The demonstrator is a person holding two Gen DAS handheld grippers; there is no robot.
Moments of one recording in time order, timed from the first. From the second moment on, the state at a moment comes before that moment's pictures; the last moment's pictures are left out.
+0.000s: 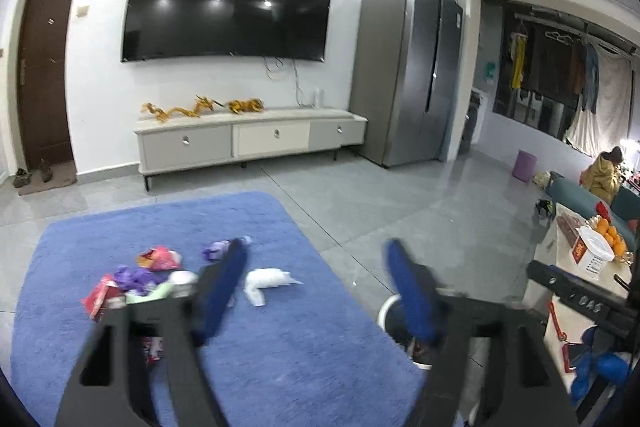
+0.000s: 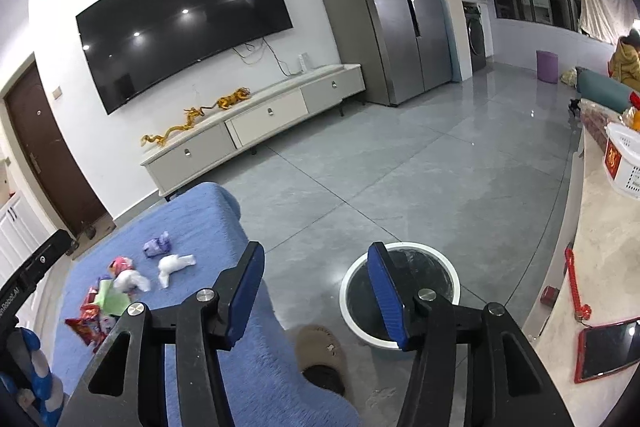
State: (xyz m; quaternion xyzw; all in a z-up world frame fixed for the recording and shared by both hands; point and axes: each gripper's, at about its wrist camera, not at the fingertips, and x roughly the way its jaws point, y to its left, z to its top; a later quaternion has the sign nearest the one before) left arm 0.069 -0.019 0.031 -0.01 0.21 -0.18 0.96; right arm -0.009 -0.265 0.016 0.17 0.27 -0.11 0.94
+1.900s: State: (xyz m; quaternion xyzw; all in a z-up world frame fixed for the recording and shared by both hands) left arm 0.101 0.165 -0.094 -0.05 0.32 -0.07 0.94; right arm 0.117 -0.158 -0.046 0.11 0.34 0.08 0.93
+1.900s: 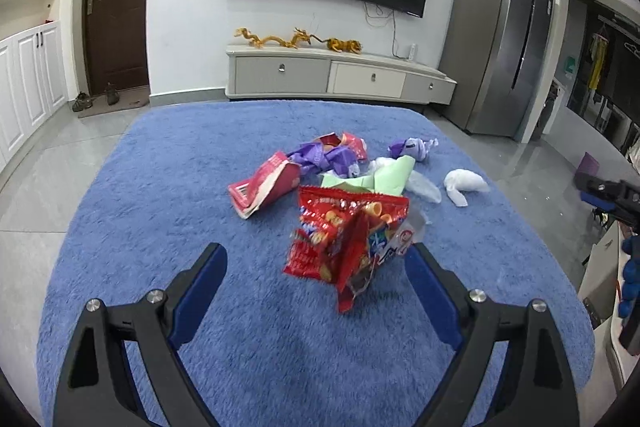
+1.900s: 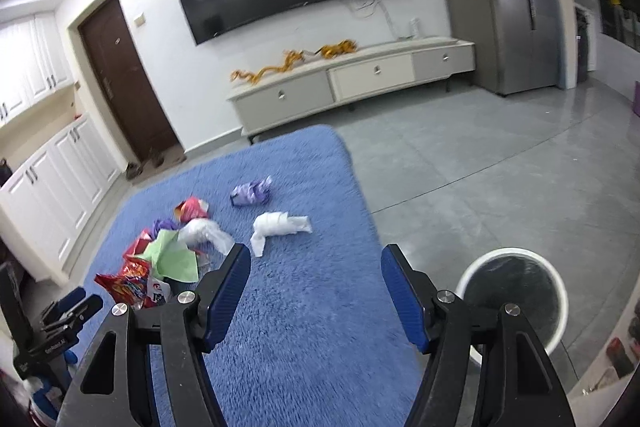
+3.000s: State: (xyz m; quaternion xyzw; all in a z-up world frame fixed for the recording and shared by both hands) left arm 0.141 0.158 -0.116 -0.11 0.35 -0.15 0.92; right arm 0.223 -0.097 -0.110 0.03 0.42 0.16 0.90
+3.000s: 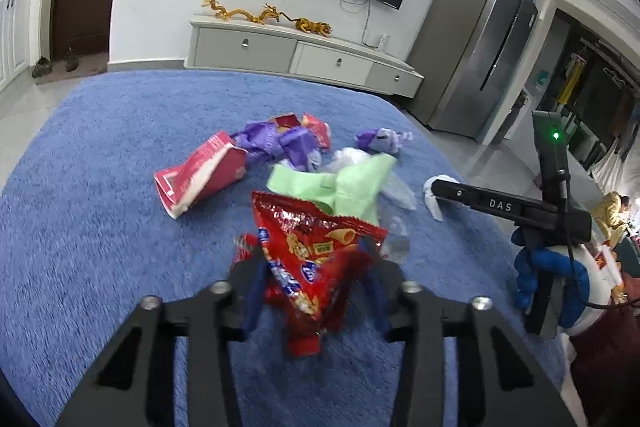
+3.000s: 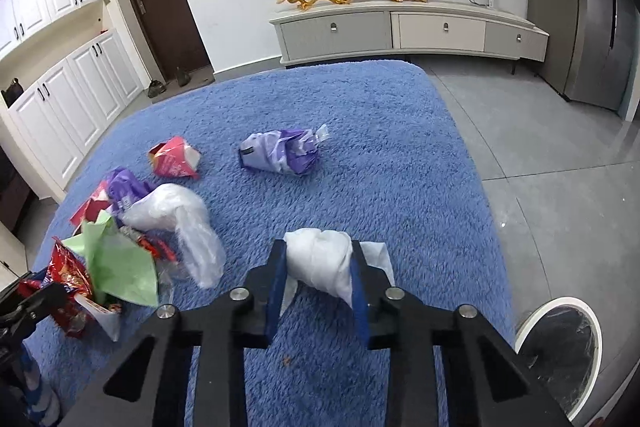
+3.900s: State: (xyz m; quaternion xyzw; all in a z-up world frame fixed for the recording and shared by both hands) left arm 0.018 0.149 -0.043 -0.08 0.27 -0.17 0.94; right arm 0.045 -0.106 -0.021 0.06 0.32 0.15 0.93
